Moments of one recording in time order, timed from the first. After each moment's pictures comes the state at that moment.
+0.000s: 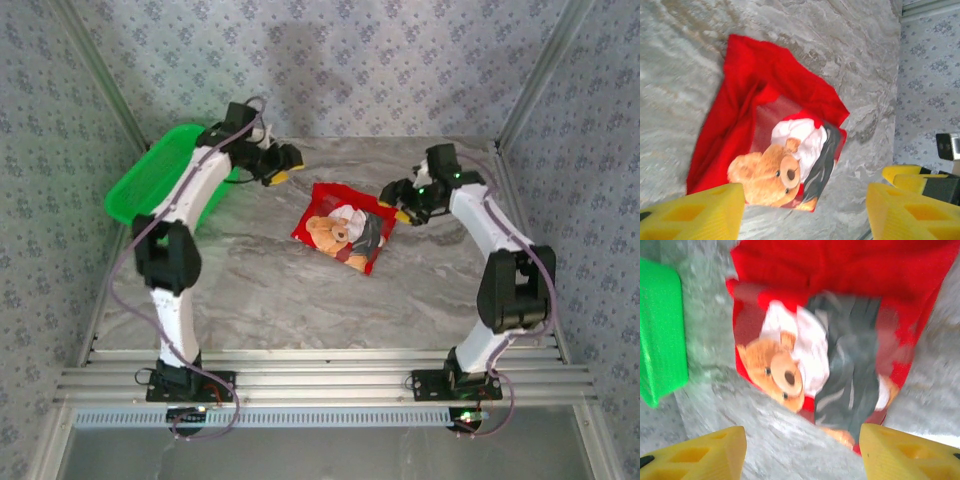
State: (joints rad) left arm -0.29 1.91 1.81 -0.81 0.57 -0.60; right arm 0.19 1.62 1.30 -0.73 -0.49 0.61
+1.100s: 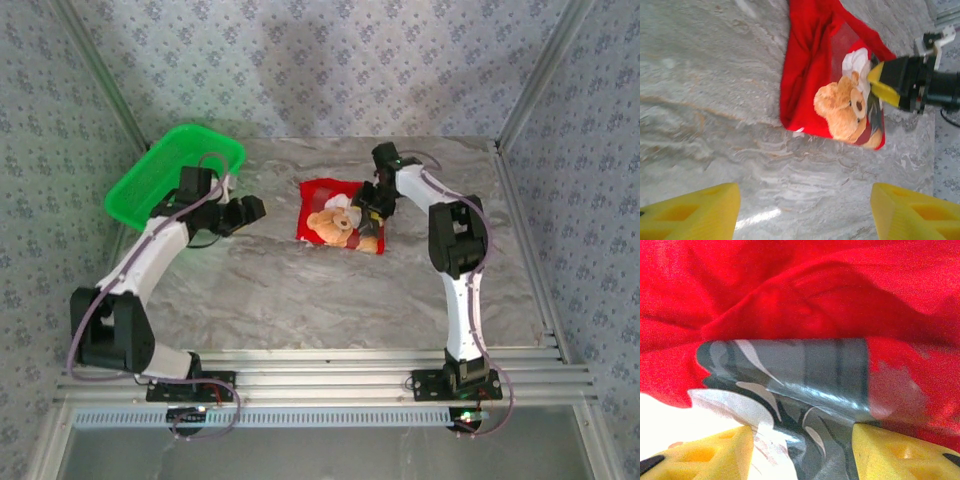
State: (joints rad) left arm -0.18 1.39 1.09 -0.58 0.49 -0.54; right arm 0.28 2.27 1.85 -0.81 -0.25 0.59
